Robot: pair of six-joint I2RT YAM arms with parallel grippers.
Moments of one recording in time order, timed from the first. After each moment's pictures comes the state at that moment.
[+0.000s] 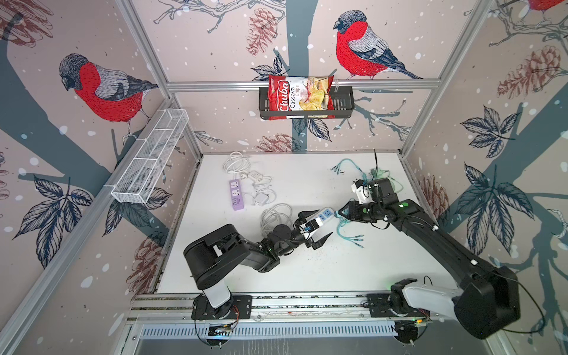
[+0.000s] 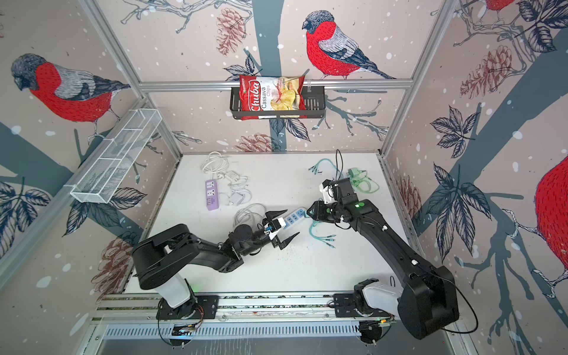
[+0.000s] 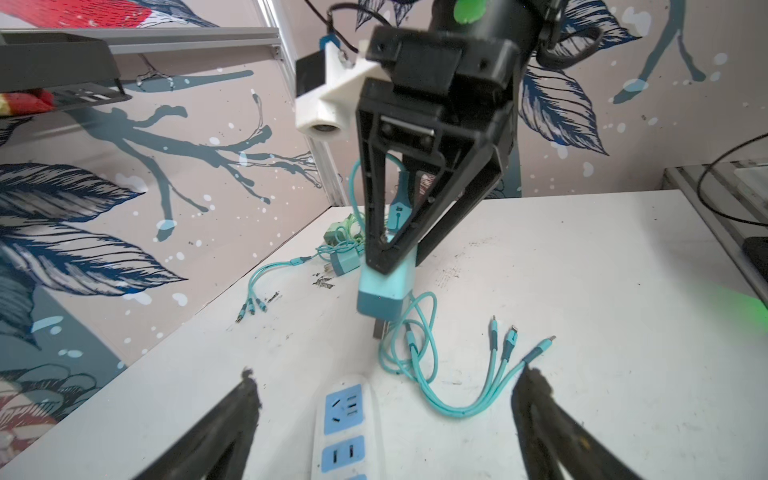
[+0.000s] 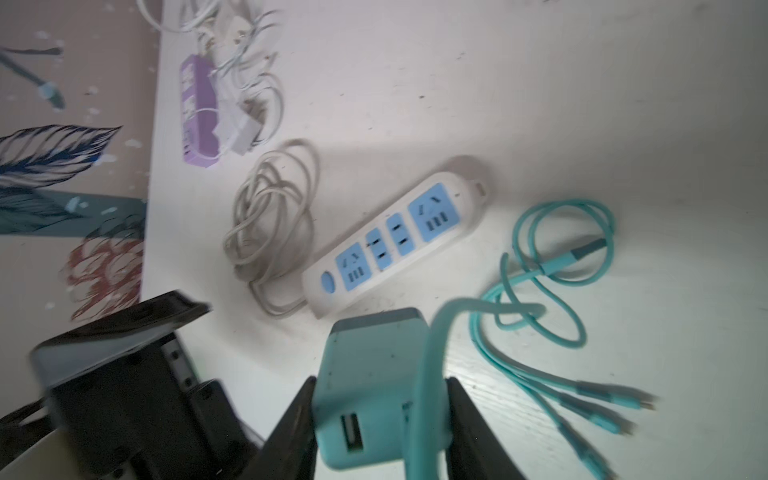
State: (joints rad) left arm -0.94 1.65 0.46 1.19 0.10 0.27; right arm 0.38 1.23 0.95 -0.67 -0.35 0.39
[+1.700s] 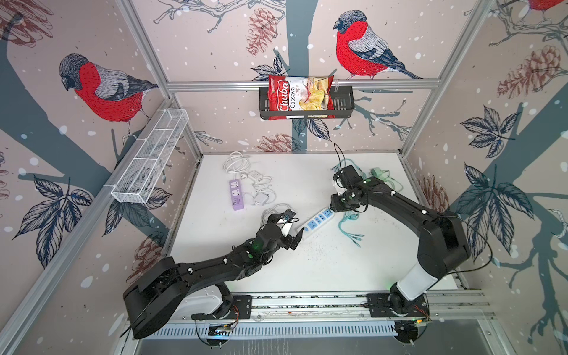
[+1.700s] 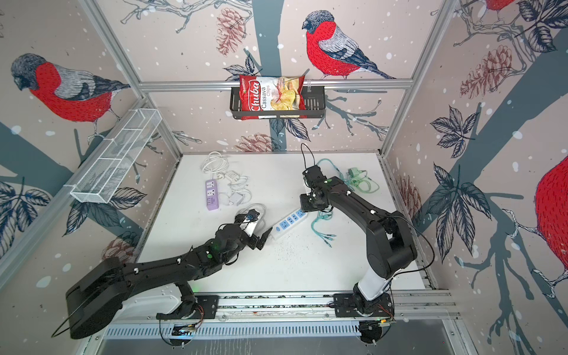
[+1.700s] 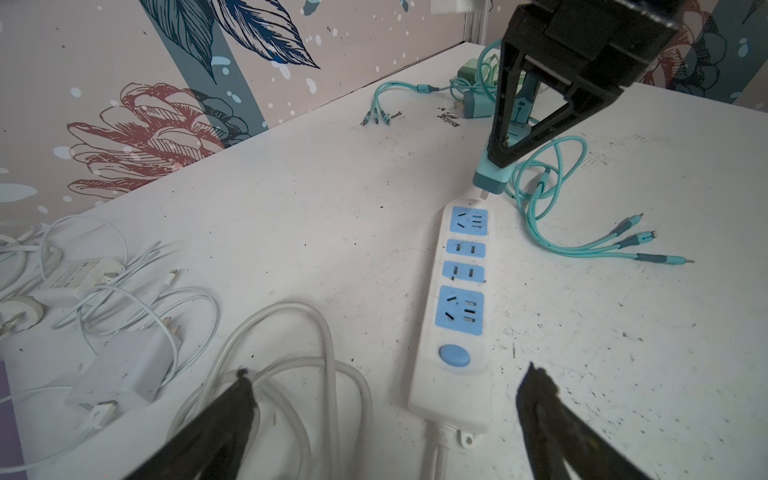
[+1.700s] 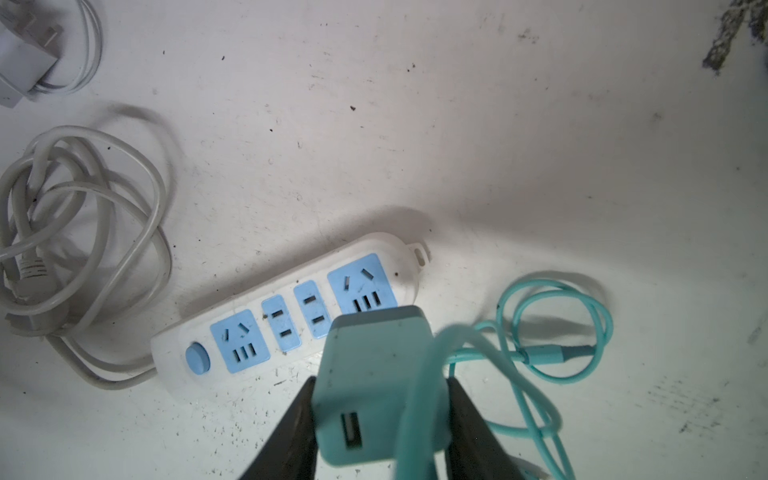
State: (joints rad) left arm -0.90 1.17 0.38 0.42 -0.26 0.00; right arm 0.53 1.66 1.27 -0.78 -0.08 0.21
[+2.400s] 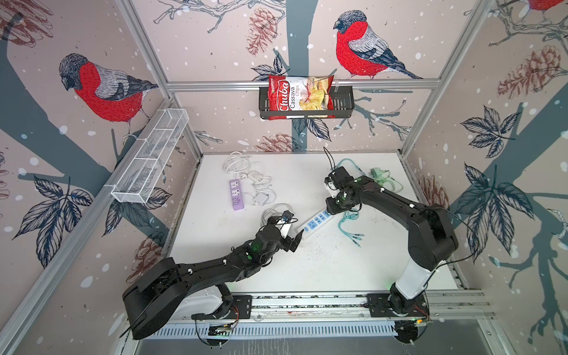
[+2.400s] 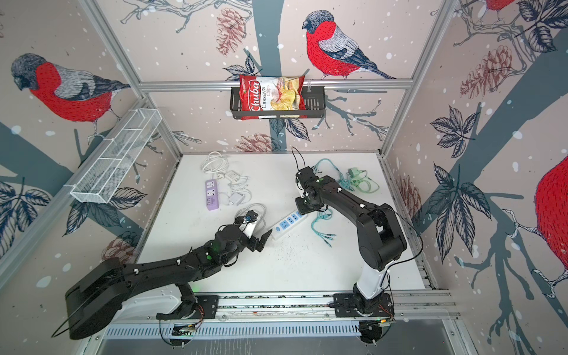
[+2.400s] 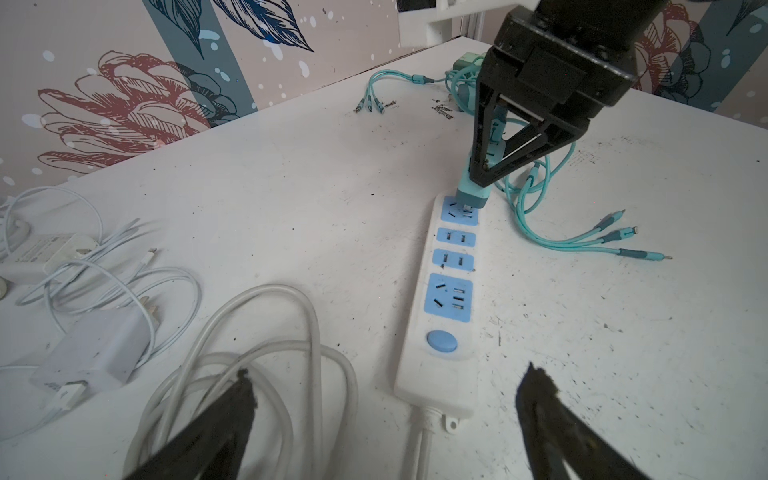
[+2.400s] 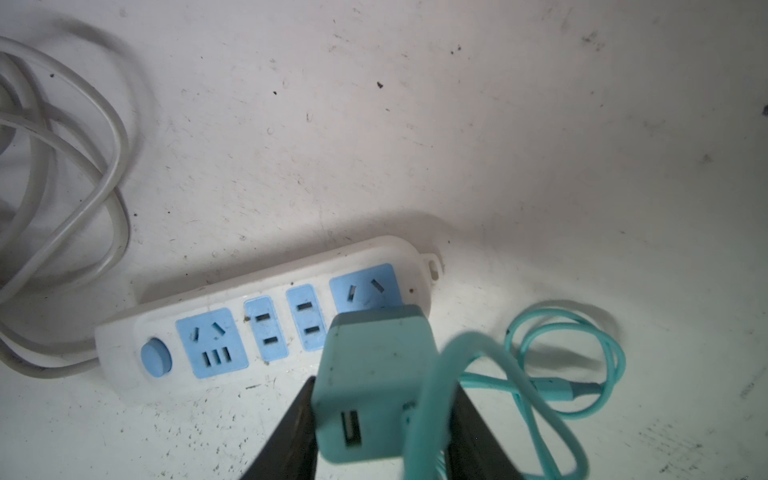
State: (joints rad) left arm -0.90 1.18 0.36 0.42 -0.24 -0.05; right arm 0.57 1.75 1.31 -0.81 -0.05 0.10
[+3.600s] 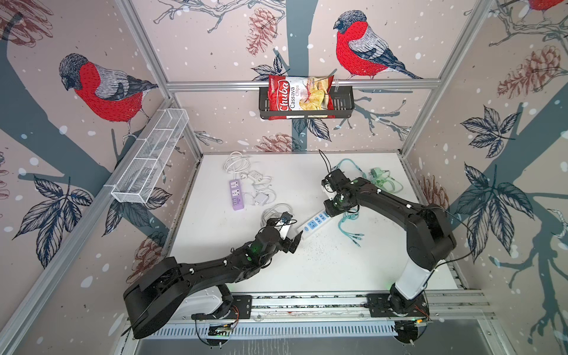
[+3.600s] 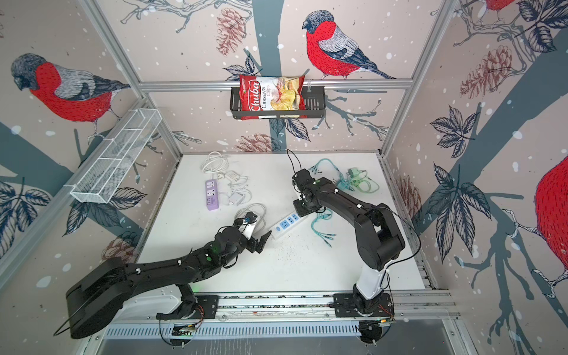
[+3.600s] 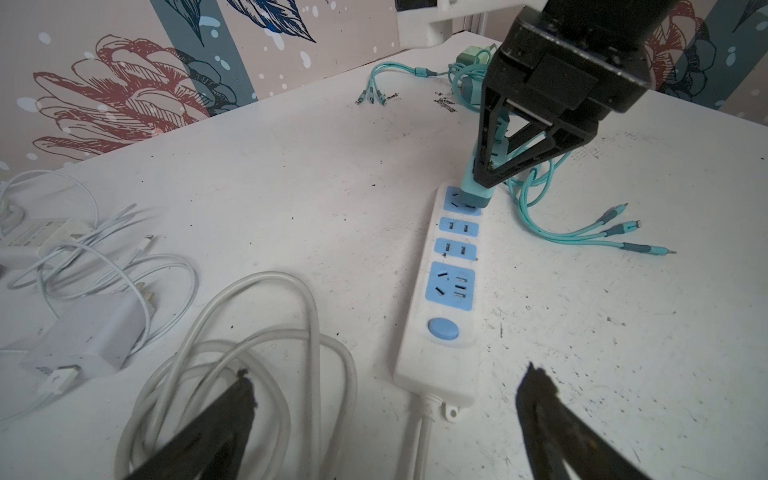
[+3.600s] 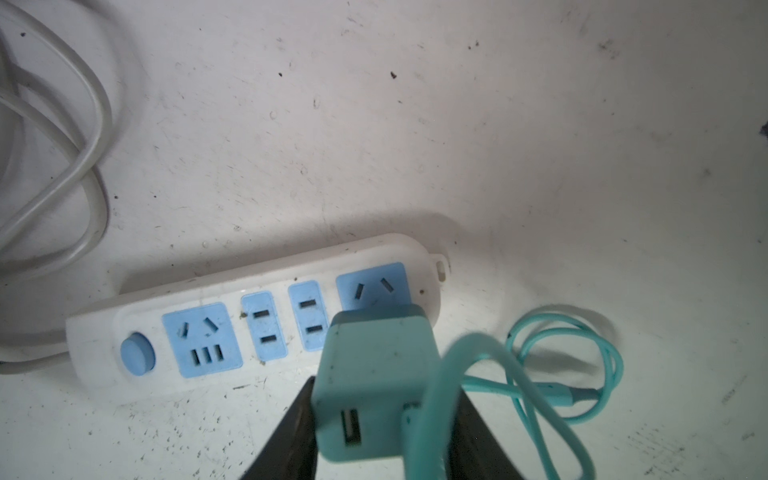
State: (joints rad) left arm -0.90 1.19 0.33 0.45 -0.24 -0.07; right arm 0.61 1.76 1.31 -0.80 0.00 0.07
